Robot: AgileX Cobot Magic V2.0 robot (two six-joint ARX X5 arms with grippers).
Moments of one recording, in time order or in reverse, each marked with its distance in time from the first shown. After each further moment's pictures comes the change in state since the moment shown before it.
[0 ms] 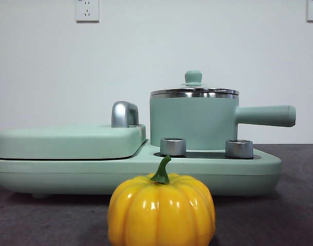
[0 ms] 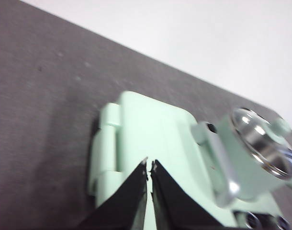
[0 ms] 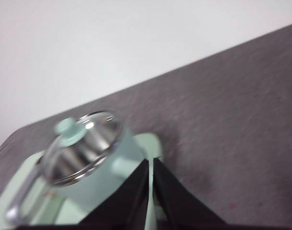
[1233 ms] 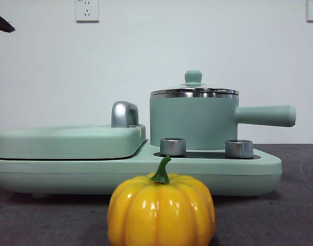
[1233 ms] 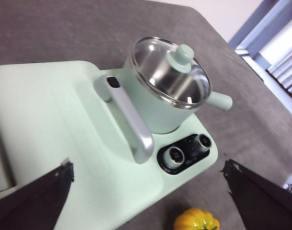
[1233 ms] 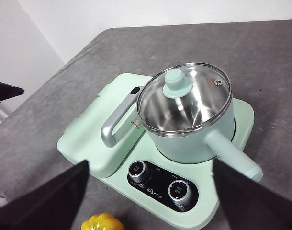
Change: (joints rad) left arm -0.137 0.451 0.352 -0.144 0.311 0.289; right arm 0.000 0.442 0.438 -0.286 -0.471 -0.348
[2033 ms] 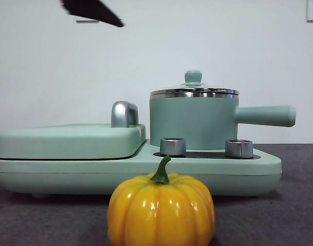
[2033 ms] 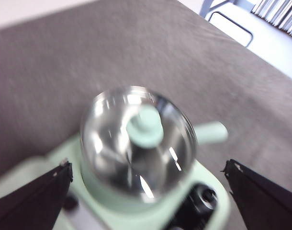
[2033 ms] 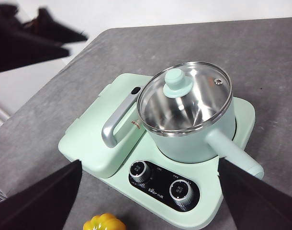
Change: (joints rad) left arm -0.338 0.657 0.599 0.034 -0.208 0.174; right arm 0.000 0.000 0.000 0.000 -0.002 0.011
